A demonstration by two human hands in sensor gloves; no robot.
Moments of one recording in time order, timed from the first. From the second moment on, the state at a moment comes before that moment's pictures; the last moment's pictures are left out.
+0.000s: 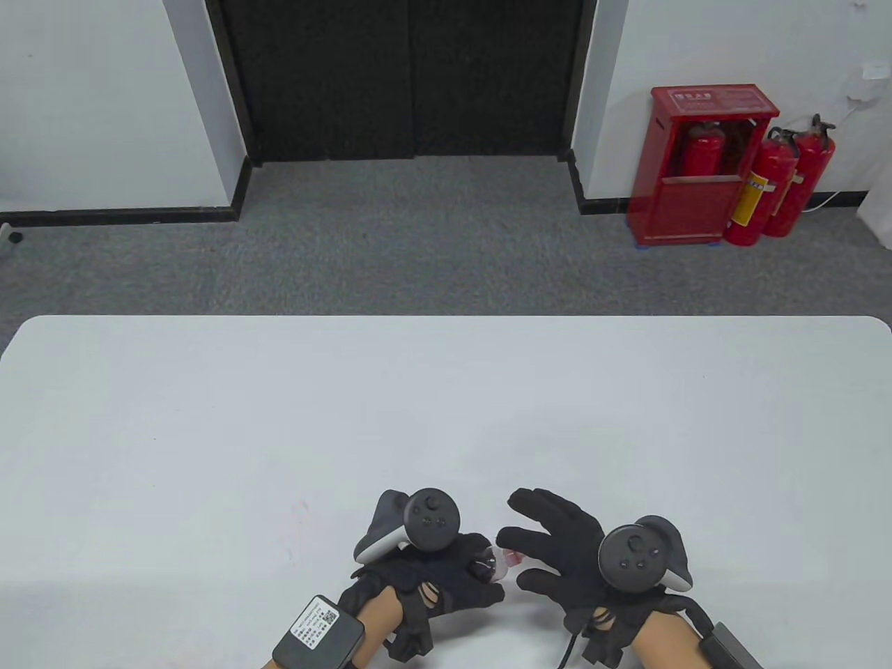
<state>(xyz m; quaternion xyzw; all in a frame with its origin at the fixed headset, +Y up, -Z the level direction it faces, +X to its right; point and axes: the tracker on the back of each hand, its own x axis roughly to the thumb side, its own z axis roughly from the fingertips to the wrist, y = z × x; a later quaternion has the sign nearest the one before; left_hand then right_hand) -0.069 -0.754 -0.342 -0.20 -0.27 0.24 0.91 0.162 -0.712 -0.297 0.37 0.00 0.87 0.34</state>
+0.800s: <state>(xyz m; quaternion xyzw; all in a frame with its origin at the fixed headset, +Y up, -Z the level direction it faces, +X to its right) -0.062 -0.752 -0.337 -0.19 -0.28 0.22 0.91 0.155 -0.716 -0.296 0.35 0.01 0.89 0.28</state>
